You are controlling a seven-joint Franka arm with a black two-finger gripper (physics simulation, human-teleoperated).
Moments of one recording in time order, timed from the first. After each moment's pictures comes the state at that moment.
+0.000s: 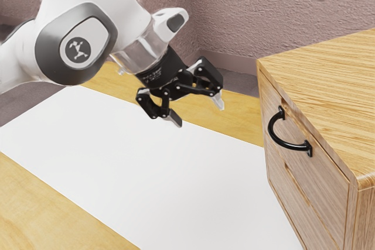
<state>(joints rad) -0.17 -0.18 0.02 -1.76 -0.21 1.94 -0.66</state>
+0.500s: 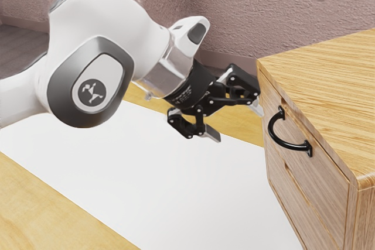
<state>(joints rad) -0.29 -0.24 -0.01 -1.90 -0.25 2.22 -0.81</state>
